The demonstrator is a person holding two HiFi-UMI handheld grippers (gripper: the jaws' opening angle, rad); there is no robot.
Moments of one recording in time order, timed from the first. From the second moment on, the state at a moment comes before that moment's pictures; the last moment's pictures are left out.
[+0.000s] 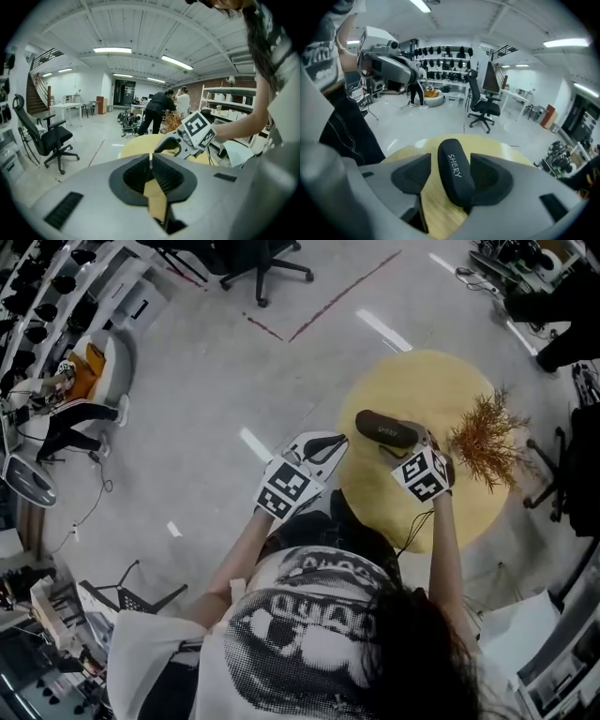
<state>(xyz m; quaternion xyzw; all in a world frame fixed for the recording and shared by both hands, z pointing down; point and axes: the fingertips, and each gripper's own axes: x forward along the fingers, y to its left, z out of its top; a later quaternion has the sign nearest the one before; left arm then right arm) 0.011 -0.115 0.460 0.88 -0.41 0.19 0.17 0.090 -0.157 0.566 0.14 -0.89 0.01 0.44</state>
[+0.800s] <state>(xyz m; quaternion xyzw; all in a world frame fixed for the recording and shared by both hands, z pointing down) 0.005 -0.149 0.556 0.88 -0.22 0.40 0.10 0.082 -0.169 0.615 0.04 -0.87 0.01 0.49</state>
